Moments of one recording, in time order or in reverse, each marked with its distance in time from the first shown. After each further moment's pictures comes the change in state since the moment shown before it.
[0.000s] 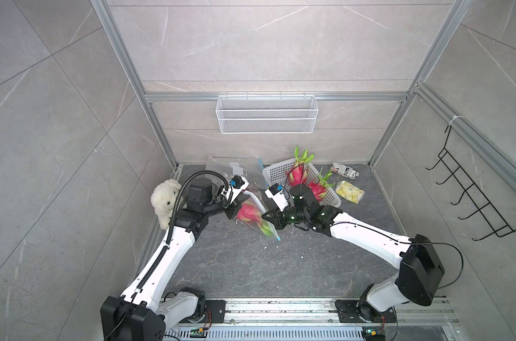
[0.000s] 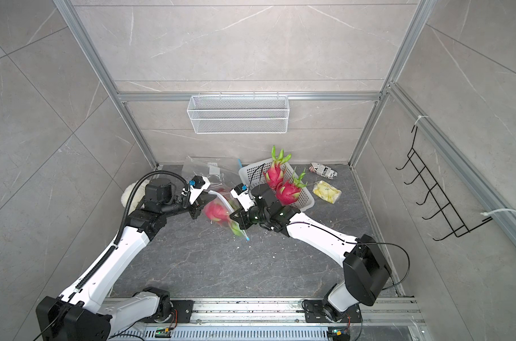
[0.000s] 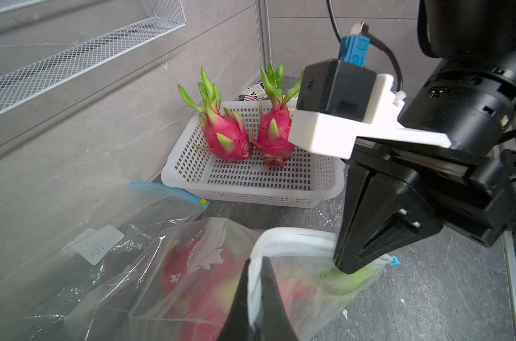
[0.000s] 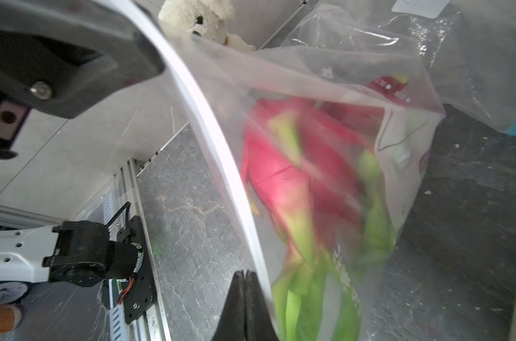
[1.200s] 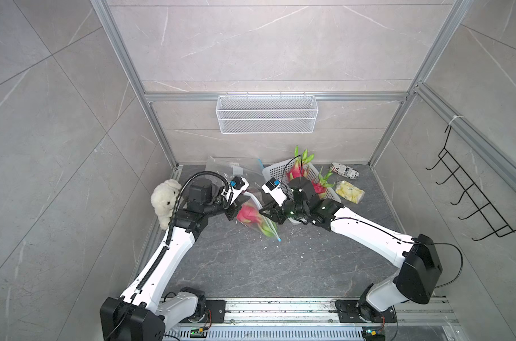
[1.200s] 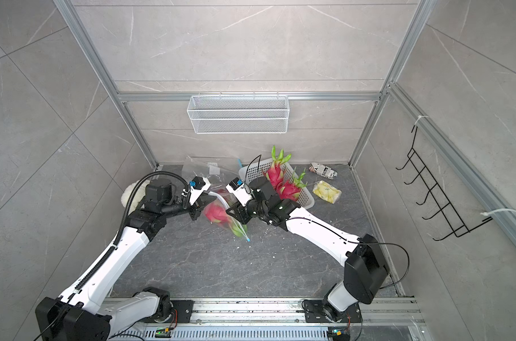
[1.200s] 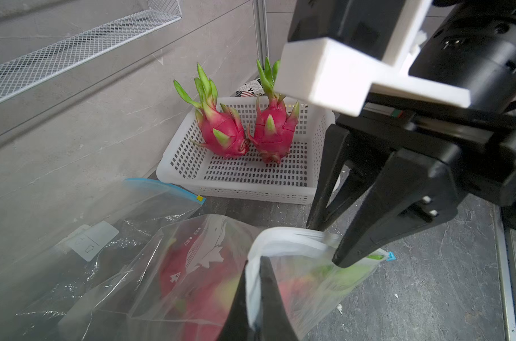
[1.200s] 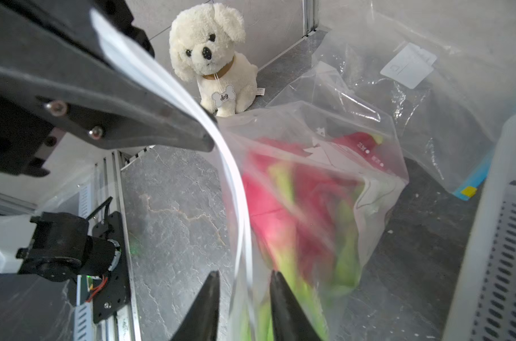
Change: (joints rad) left arm 0.000 -0.002 0.000 -0.026 0.000 0.007; right arm 0.000 0.023 0.124 -0.088 0.012 -0.172
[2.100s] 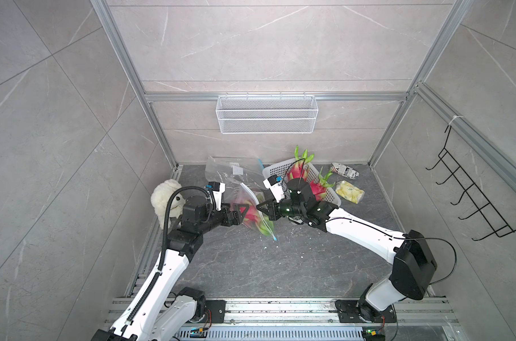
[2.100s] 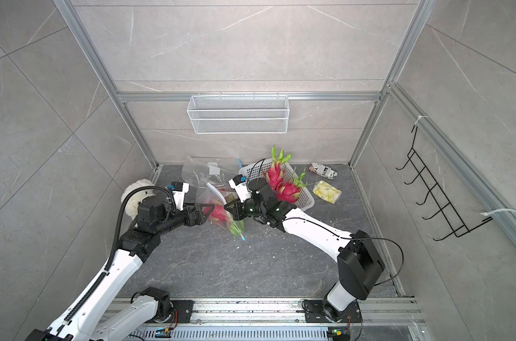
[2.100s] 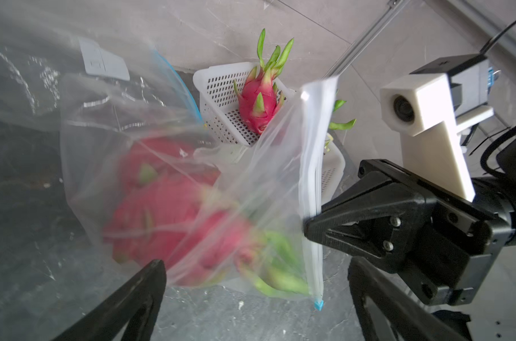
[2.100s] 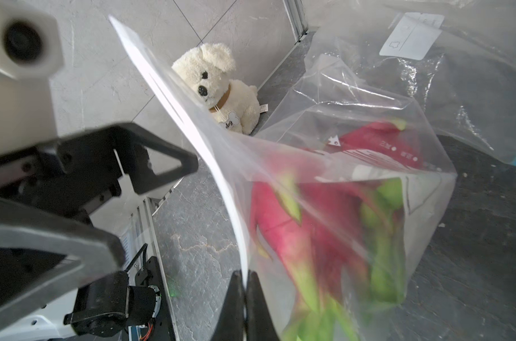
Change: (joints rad) left arm 0.000 -0.238 -0.256 0.059 -0.205 -0.912; right arm 0.000 0.033 -0.040 0.184 -0.016 0.327
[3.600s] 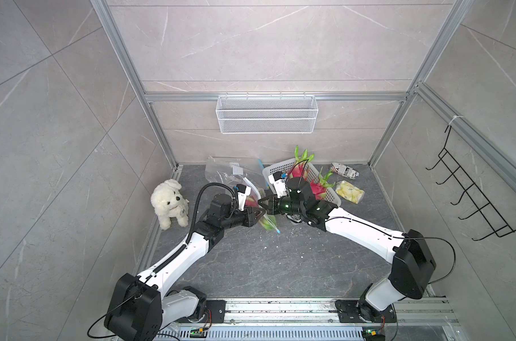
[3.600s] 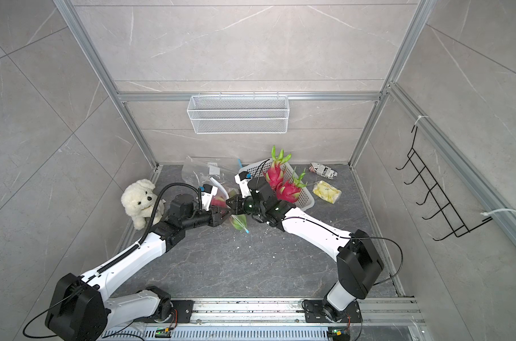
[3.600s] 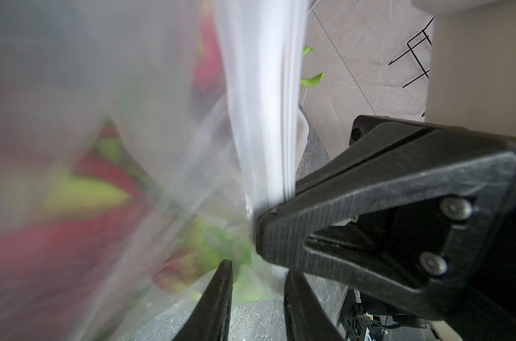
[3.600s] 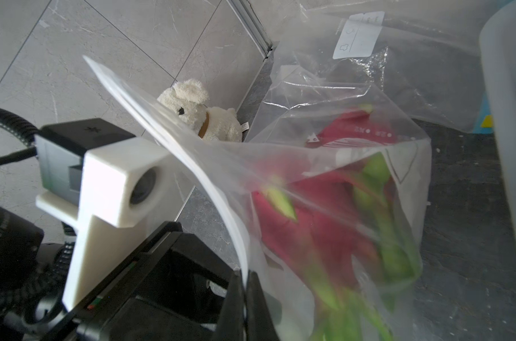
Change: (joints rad) left arm -0.176 0.304 0.001 0.279 0.089 -0.024; right arm 0.002 0.007 0.014 0.003 0.122 0.185
